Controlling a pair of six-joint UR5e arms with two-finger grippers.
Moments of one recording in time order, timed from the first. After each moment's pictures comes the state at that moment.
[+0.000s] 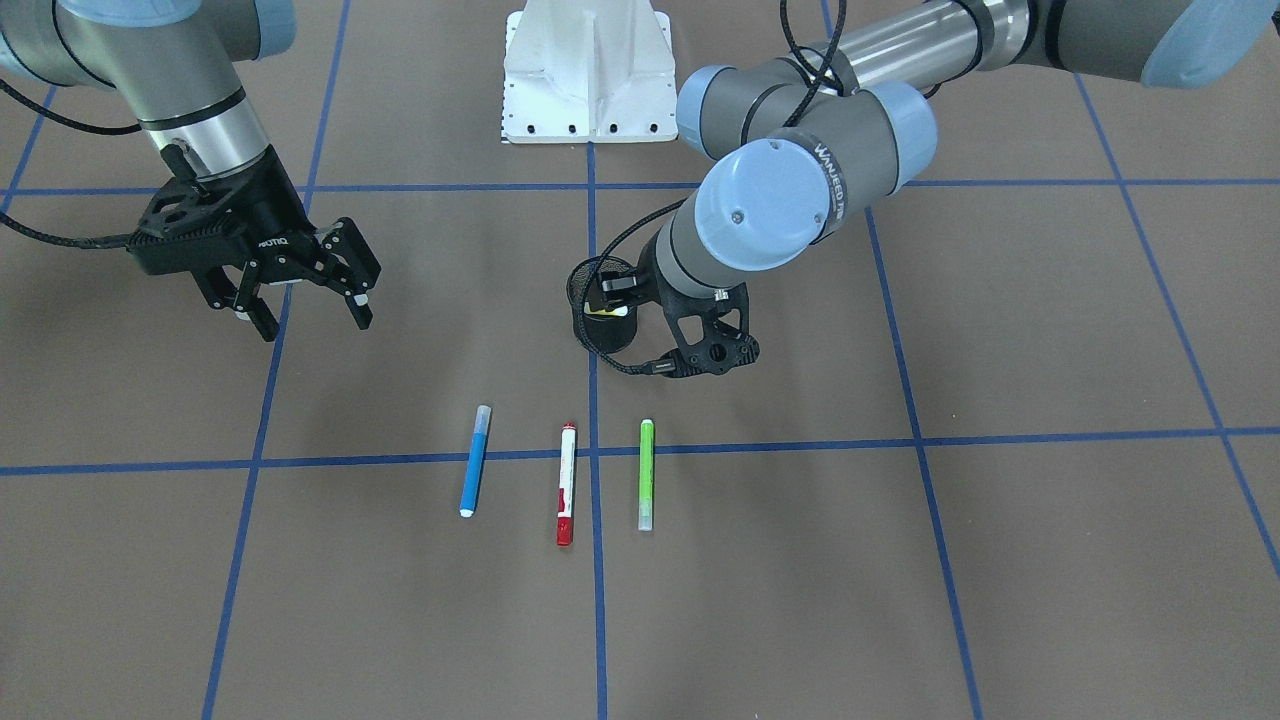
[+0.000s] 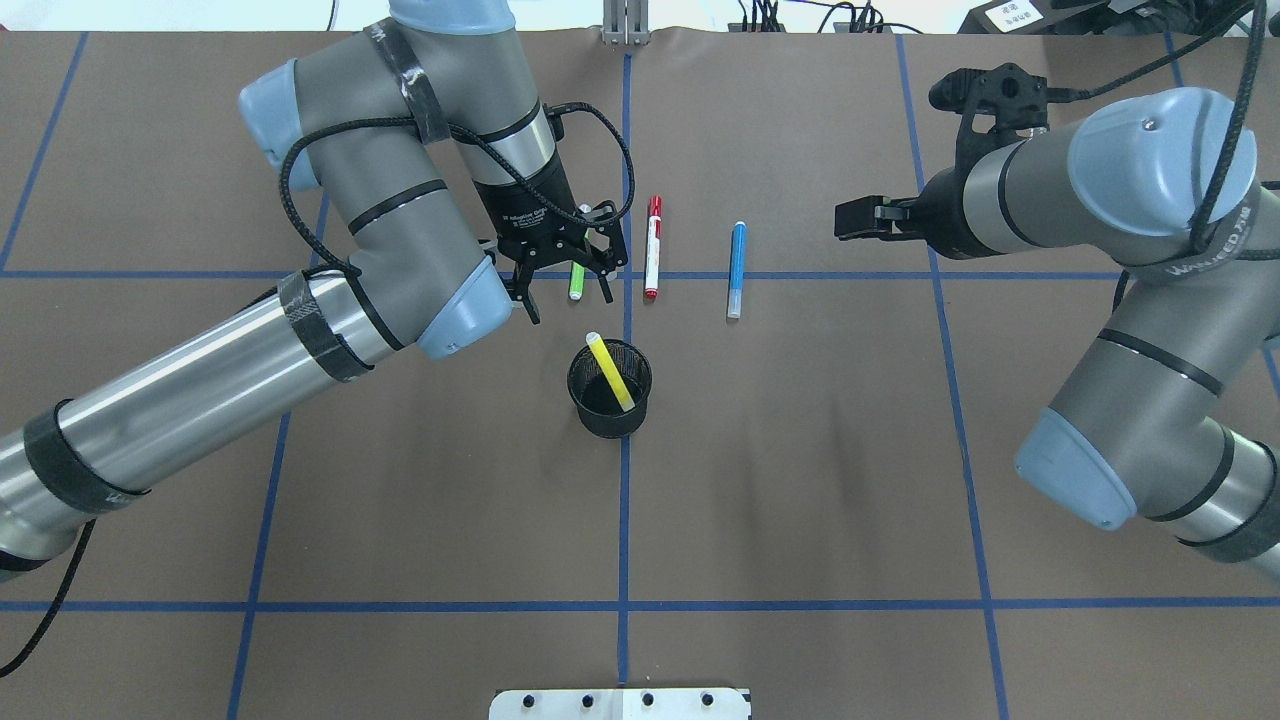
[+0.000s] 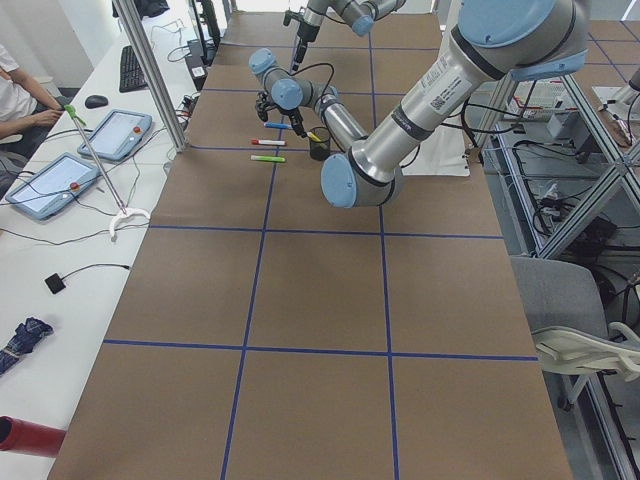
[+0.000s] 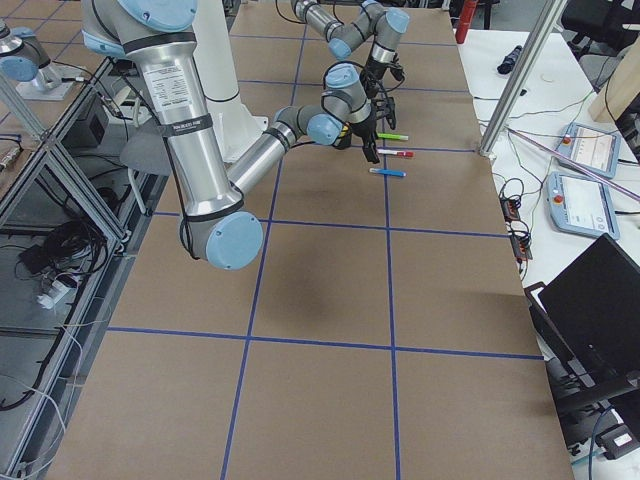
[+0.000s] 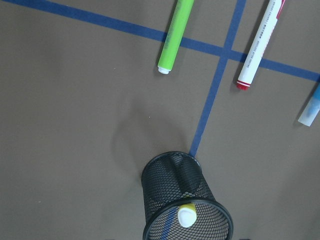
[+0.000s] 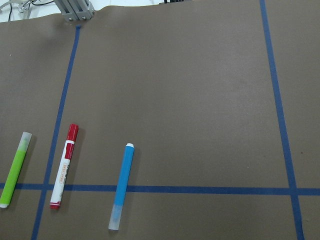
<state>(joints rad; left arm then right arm) -0.75 -2.48 -1.36 -1.54 -2.47 -1.23 0.78 -1.24 1.98 -1.33 1.80 1.10</state>
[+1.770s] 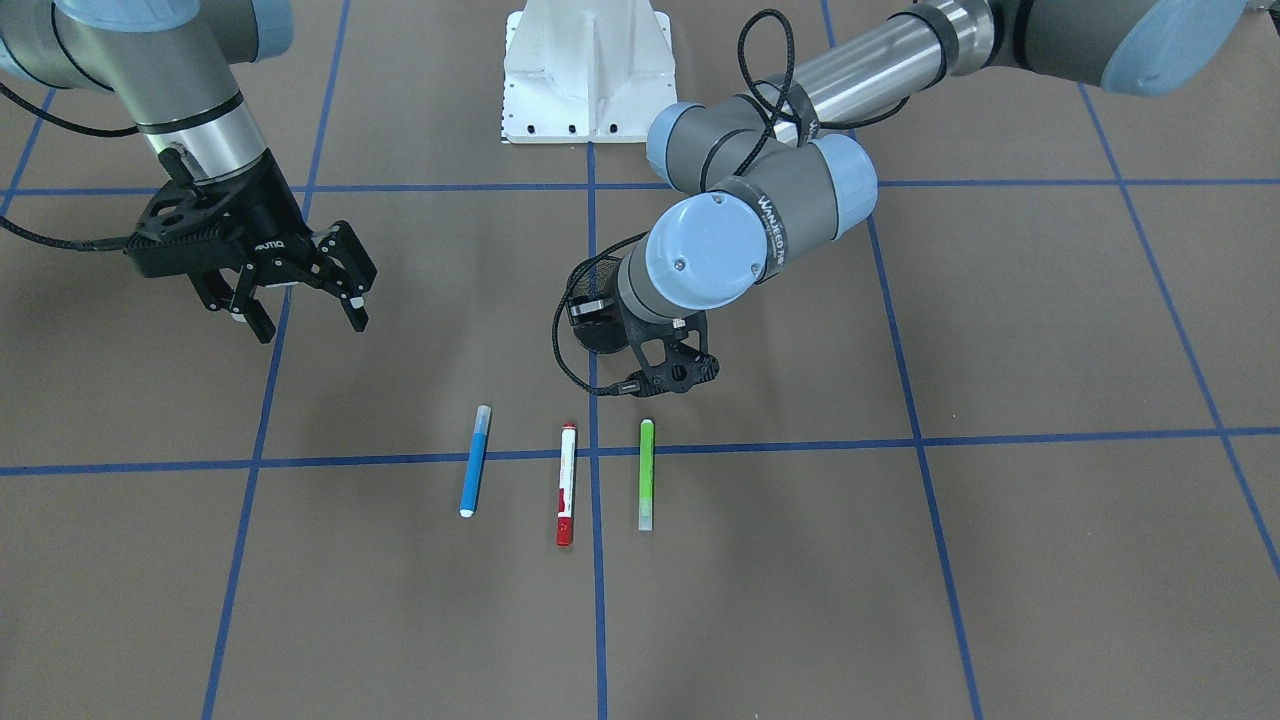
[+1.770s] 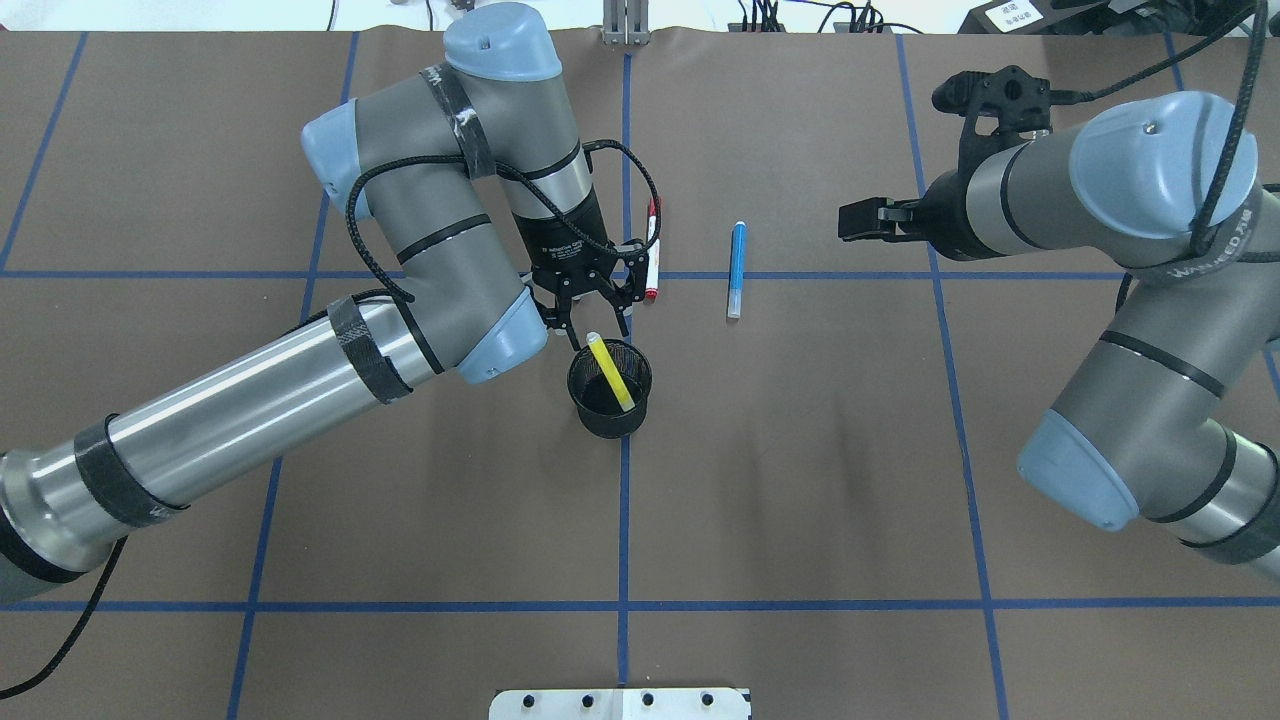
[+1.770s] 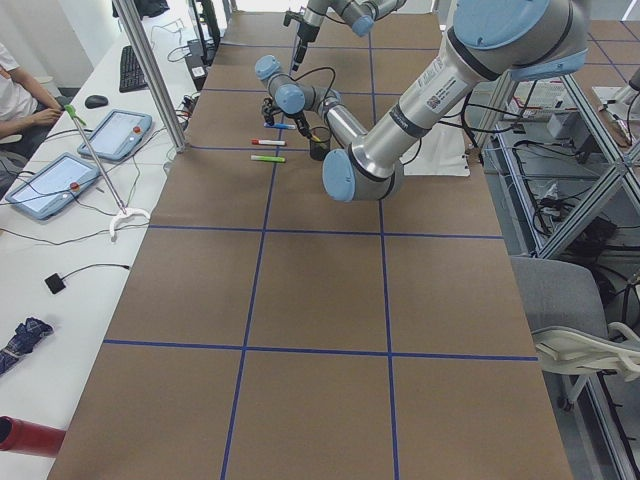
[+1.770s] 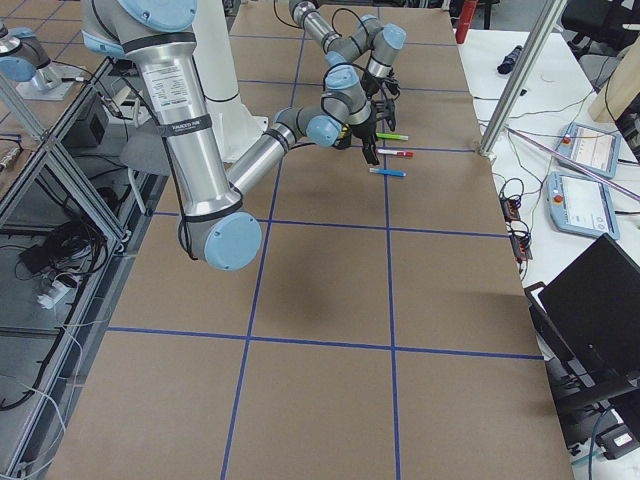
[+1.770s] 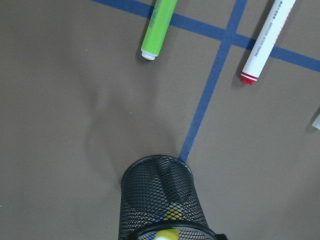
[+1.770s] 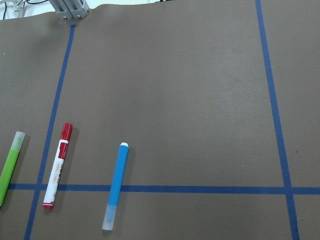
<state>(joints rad) -0.71 -2.52 -1.28 -1.59 -2.46 -1.29 0.78 -1.25 1.98 -1.33 1.79 1.10</state>
